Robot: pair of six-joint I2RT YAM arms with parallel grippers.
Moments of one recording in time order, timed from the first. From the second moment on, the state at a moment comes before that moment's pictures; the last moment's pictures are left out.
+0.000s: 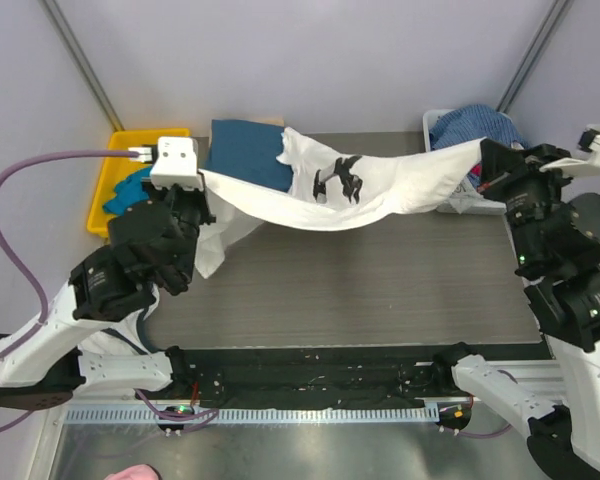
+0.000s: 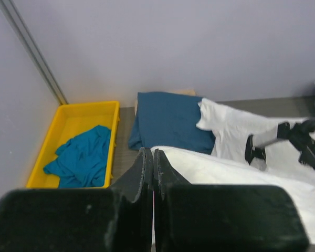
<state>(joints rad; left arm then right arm) -1.17 1.03 1.56 -0.53 -1.18 0.08 0.39 0.85 1.52 -0.50 0.41 0.34</state>
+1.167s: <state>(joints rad) -1.05 0.90 1.32 -0.29 -0.93 0.28 0.39 0.99 1.58 -0.41 0.23 0.18</state>
